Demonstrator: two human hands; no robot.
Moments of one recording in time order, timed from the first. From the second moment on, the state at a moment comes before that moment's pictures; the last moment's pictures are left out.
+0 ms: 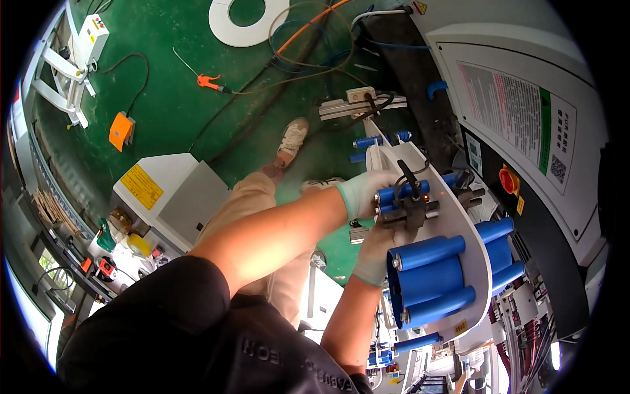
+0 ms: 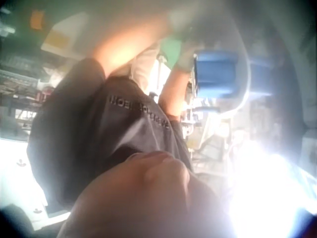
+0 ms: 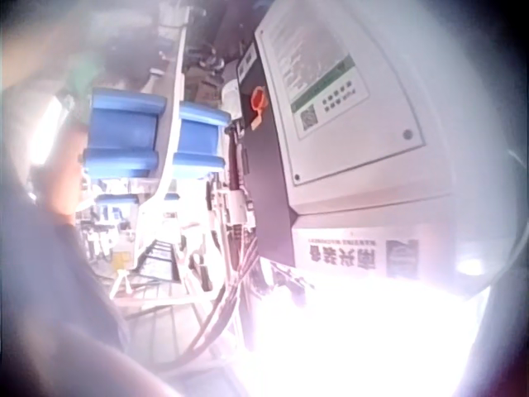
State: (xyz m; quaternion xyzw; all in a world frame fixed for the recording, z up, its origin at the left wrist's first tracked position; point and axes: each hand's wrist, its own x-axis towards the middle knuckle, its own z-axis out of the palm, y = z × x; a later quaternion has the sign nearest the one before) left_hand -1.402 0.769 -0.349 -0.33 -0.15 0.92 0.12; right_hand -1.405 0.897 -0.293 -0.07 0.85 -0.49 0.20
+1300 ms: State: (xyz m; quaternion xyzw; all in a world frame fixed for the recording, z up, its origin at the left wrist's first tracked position) left_hand -1.417 0.767 -0.345 -0.39 -0.10 0.91 0.11; right_hand -1.318 0.943 -0.143 -0.09 0.87 -0.37 0.32
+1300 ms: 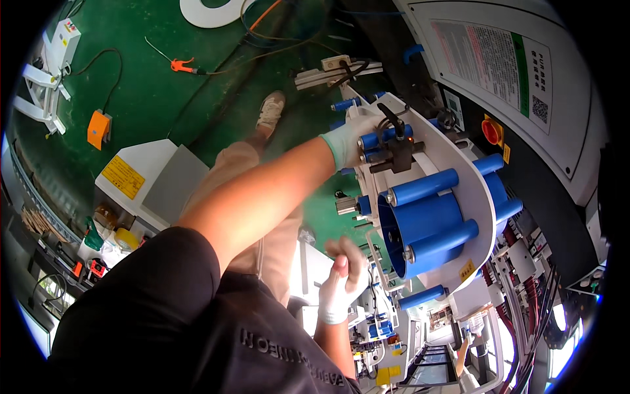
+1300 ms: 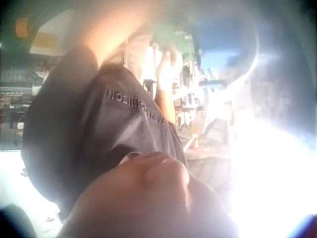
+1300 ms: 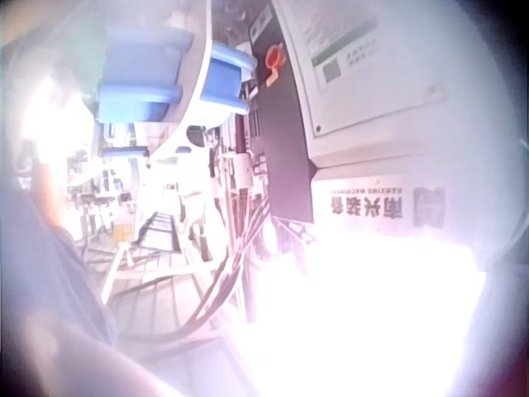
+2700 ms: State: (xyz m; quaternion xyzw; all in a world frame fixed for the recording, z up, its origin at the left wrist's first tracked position) left_hand -1.401 0.749 -0.306 -0.41 -0.06 0.91 0.07; right_hand -1.433 0.915 -0.082 -0.23 0.90 -0.35 0.05
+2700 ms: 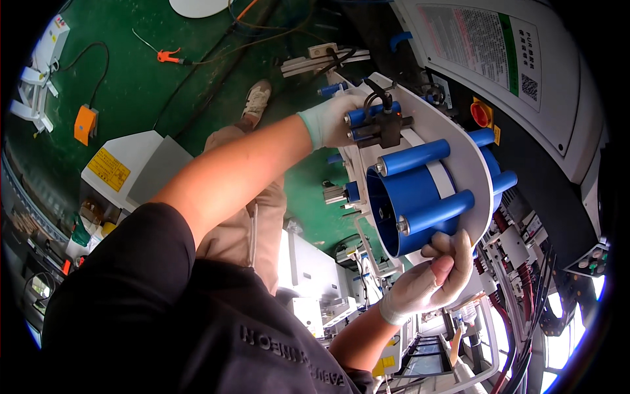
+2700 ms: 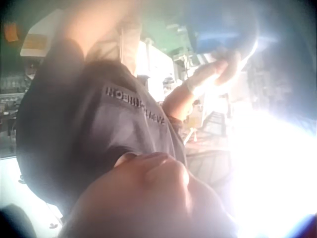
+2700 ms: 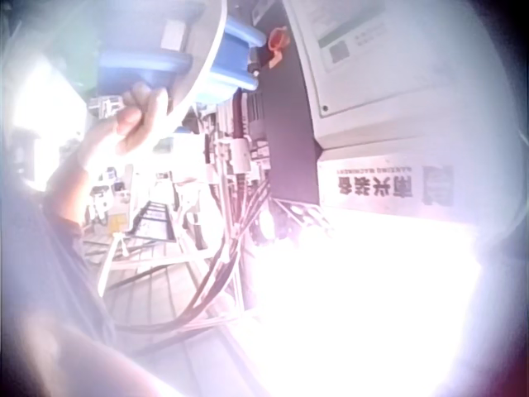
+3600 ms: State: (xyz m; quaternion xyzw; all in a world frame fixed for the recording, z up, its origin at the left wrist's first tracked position) left_hand -1.402 0.753 -0.331 -0.38 0.02 0.91 0.14; right_hand -1.465 0.880 -0.026 -0.43 0.88 0.16 0.12
